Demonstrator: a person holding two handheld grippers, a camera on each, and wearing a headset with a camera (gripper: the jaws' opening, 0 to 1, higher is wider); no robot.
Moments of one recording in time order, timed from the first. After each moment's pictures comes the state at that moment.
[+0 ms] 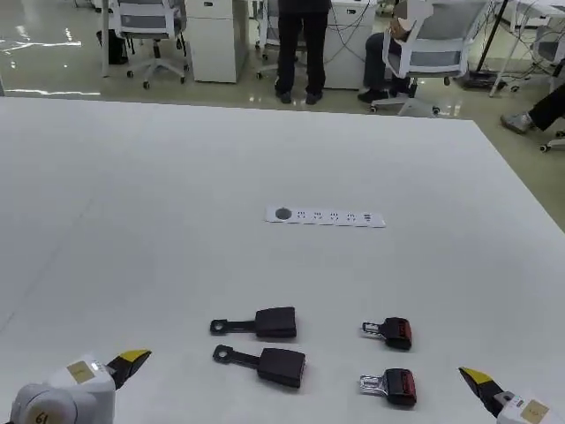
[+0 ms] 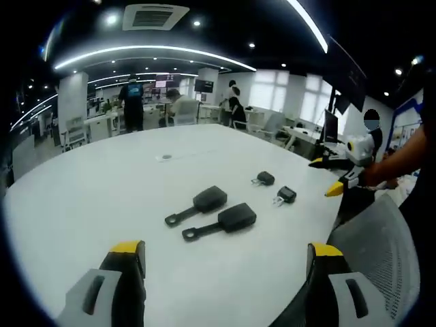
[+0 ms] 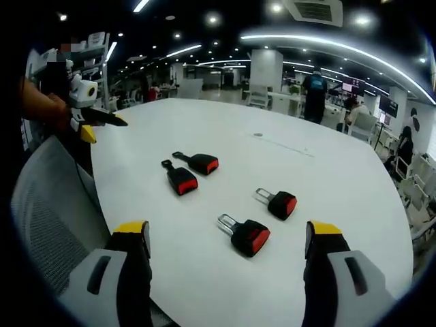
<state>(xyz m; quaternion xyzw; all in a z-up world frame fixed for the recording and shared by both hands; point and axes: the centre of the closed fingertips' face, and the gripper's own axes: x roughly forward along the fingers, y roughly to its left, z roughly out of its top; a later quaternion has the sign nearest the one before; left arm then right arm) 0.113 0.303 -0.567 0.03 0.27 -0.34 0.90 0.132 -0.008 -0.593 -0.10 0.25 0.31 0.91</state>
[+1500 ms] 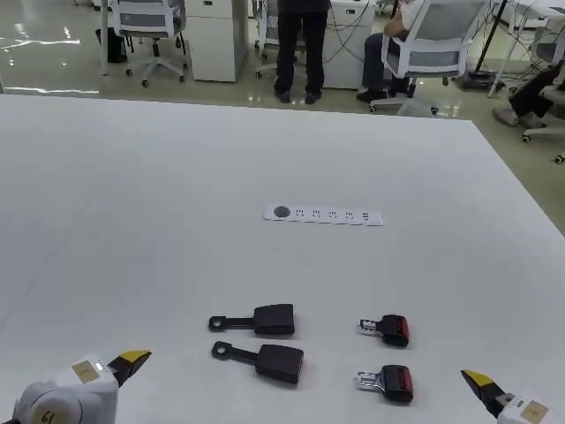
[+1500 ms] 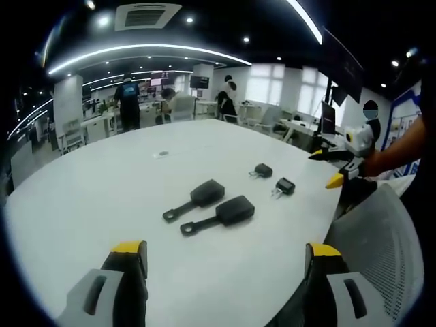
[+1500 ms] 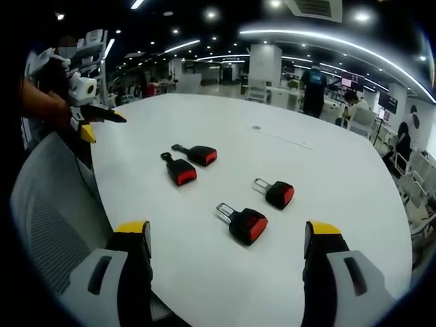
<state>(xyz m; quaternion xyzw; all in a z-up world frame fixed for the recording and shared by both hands) 0.109 0.304 -0.572 0.04 0.27 -0.34 0.90 0.125 -0.017 -0.596 -0.10 0.26 0.30 0.91</state>
